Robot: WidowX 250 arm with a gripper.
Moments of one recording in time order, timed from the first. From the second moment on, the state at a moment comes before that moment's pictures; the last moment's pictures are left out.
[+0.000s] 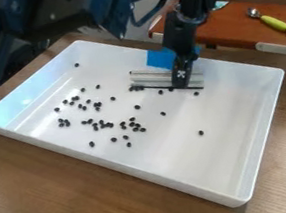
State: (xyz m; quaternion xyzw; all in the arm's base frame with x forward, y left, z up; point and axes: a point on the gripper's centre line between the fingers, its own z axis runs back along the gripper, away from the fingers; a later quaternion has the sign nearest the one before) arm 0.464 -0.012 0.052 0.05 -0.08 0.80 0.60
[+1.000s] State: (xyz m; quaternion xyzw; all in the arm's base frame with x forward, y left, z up) arm 0.427 0.021 0.043 0.06 -0.08 0.77 0.63
